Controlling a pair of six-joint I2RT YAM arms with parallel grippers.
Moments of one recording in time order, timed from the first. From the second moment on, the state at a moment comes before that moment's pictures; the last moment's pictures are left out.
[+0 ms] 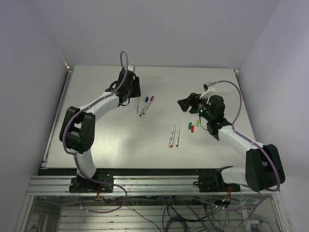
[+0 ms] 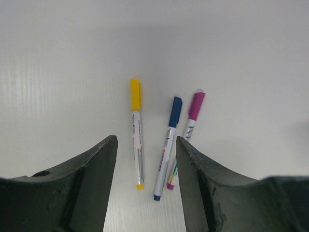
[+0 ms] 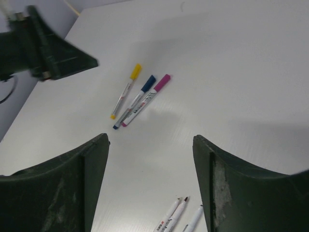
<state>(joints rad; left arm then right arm) -0.42 1.84 1.33 -0.11 -0.12 -0.36 0.29 1.29 0.63 0.46 -0.26 0.42</state>
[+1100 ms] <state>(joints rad) -0.96 1.88 1.21 -0.21 -0.13 -0.22 0.24 0.96 0.48 0.15 0.26 0.39</state>
